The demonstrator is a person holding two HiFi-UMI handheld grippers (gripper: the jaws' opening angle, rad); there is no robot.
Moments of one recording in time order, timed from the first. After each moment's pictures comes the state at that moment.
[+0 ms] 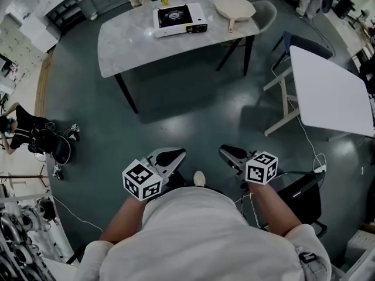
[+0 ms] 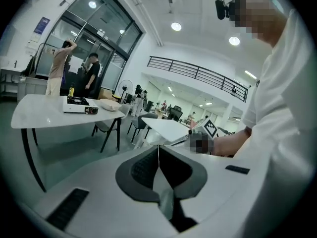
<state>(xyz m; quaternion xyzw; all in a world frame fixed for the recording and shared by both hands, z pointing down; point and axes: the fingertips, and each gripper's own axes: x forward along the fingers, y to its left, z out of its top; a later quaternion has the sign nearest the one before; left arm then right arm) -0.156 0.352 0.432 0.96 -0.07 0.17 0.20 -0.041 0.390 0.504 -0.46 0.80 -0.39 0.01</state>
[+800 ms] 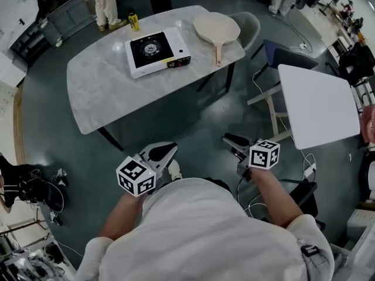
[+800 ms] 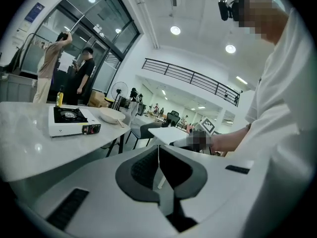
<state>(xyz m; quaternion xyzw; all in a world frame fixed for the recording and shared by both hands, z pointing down) -0.066 0.079 0.427 0.97 -0.01 0.14 0.19 0.094 0.146 0.492 -0.55 0.73 -0.41 0.03</state>
